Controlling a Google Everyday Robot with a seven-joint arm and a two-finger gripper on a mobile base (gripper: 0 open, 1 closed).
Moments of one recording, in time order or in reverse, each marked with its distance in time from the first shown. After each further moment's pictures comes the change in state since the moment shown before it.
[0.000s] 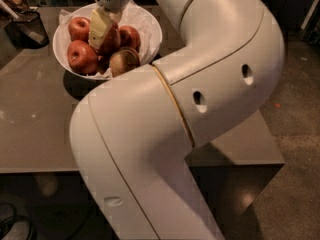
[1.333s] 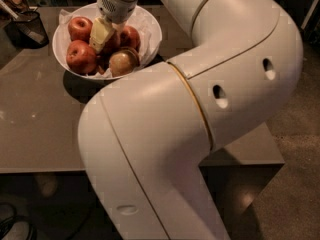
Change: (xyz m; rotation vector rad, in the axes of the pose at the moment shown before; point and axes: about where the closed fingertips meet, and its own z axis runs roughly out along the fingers) arm 0.007 0.007 0.020 -0.047 -0.064 0.114
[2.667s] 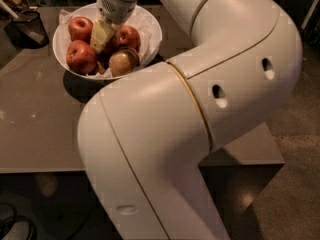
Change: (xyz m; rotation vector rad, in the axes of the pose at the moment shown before) arm 0.000 0.000 0.001 -0.001 0.001 0.001
